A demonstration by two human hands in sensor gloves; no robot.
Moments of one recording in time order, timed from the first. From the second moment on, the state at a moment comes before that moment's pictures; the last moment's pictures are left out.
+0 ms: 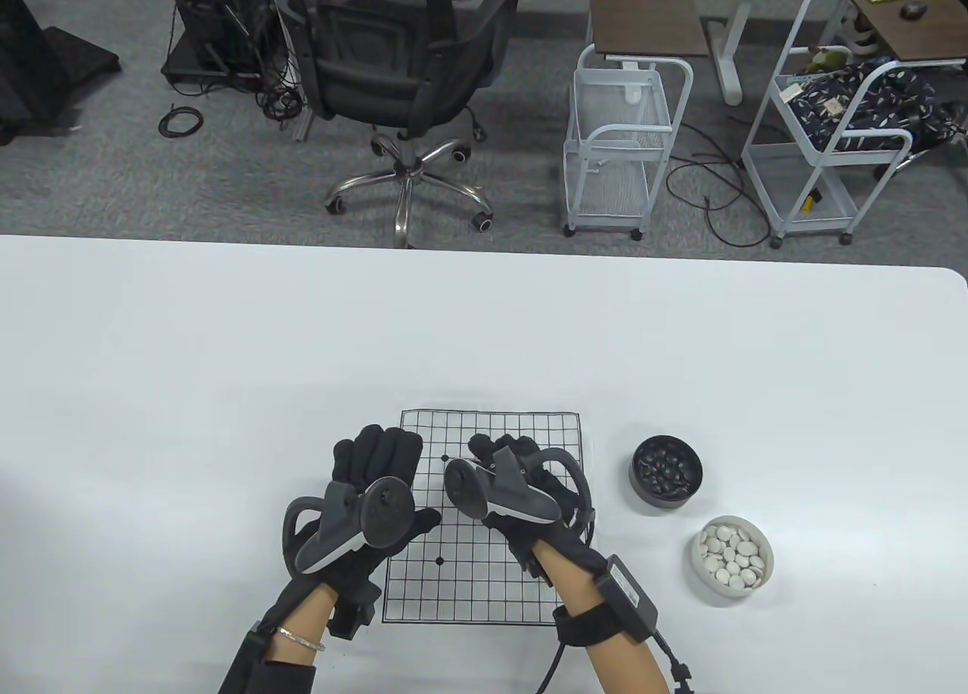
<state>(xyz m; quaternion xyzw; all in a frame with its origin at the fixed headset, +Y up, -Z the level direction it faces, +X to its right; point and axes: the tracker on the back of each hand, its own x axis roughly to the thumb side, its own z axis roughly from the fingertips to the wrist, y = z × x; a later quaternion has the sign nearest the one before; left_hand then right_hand) -0.167 -0.722 -0.277 -0.07 -0.13 0.06 0.99 0.011 -0.724 -0.319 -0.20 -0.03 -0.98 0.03</state>
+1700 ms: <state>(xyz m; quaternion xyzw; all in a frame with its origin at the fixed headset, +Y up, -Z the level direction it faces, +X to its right) -0.169 -0.722 -0.275 -0.07 -0.12 0.06 0.99 0.174 -0.739 -0.351 0.22 -0.03 -0.96 0.19</state>
